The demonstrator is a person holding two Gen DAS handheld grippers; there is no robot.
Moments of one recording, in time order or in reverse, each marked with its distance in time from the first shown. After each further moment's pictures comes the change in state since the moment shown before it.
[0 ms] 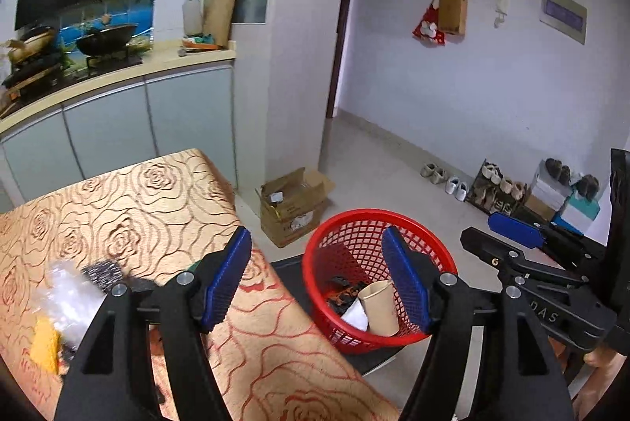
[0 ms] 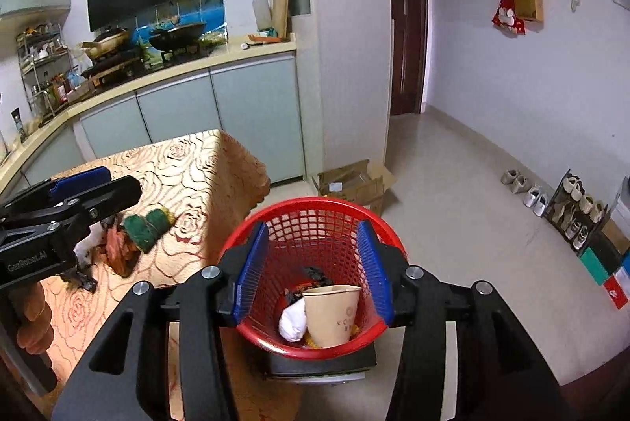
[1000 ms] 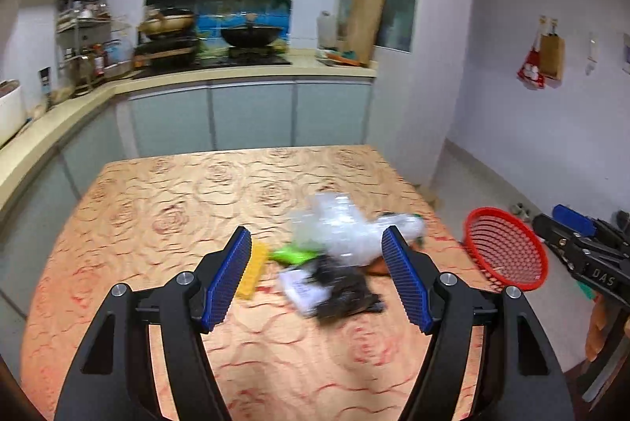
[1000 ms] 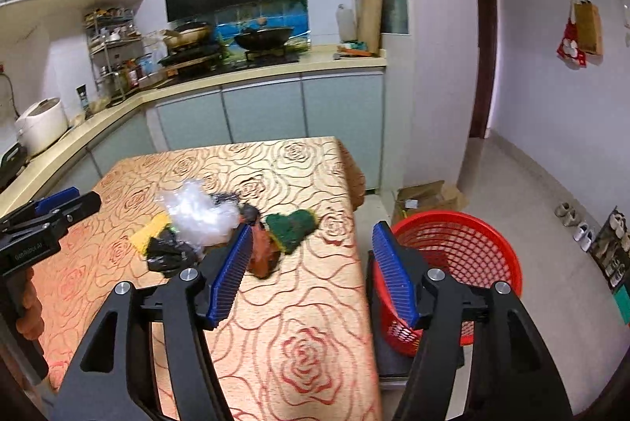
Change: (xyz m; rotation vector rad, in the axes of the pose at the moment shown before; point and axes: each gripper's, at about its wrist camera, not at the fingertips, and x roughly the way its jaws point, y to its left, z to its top) left arm -0.154 0.142 -0.069 -0.182 -0.074 0.371; right arm -0.036 0.127 -0.005 -0.119 -0.038 0.216
